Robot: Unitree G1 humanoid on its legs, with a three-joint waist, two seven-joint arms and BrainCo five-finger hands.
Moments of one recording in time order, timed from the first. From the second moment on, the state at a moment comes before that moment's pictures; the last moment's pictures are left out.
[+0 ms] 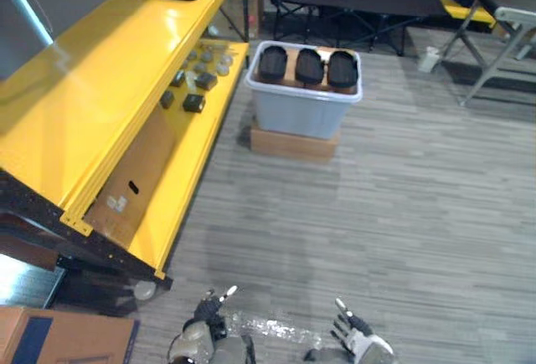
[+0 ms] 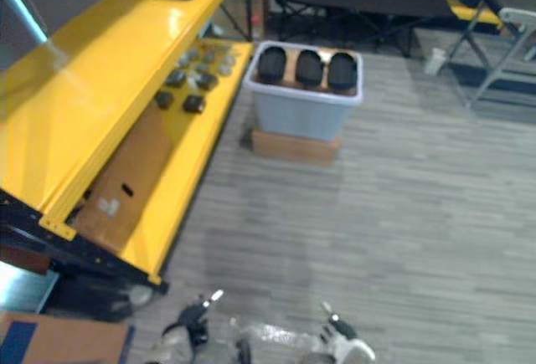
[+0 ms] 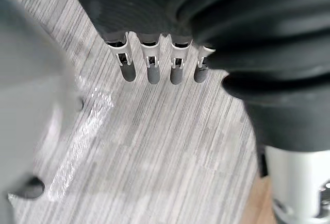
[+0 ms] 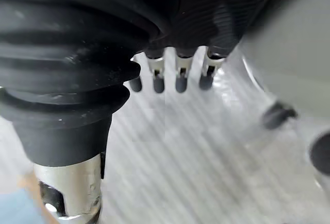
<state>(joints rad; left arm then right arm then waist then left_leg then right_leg) -0.07 0.03 0.07 1.04 -0.23 -0.01 0.10 0.01 -0.04 -0.25 0.96 0.54 0.13 0.11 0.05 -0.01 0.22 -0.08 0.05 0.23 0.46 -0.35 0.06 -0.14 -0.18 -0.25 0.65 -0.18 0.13</state>
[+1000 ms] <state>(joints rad) 0.10 0.00 0.37 0.90 -0.28 -0.04 0.08 -0.08 -0.05 -0.23 0.95 0.35 0.04 0.15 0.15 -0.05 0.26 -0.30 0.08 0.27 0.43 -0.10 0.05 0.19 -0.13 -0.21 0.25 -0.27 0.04</state>
